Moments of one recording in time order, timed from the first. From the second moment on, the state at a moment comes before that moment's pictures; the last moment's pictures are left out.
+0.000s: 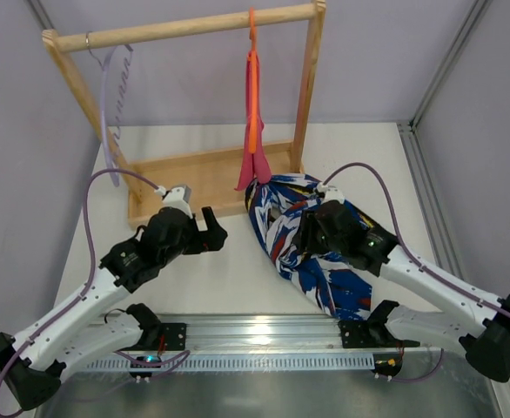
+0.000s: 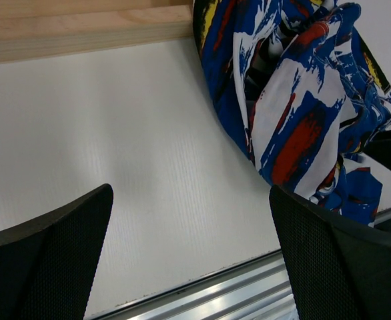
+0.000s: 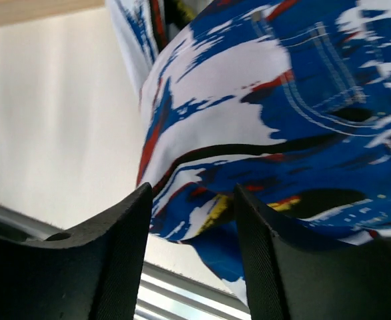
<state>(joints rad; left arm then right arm) -0.73 0.82 0.81 -0.59 -0.22 -0.69 0.77 1.04 0.80 -0.51 0.14 0.66</state>
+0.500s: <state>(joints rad) -0.73 1.04 0.79 -0.42 -0.16 -0.69 0.23 1.30 0.99 -0.45 0.11 0.47</state>
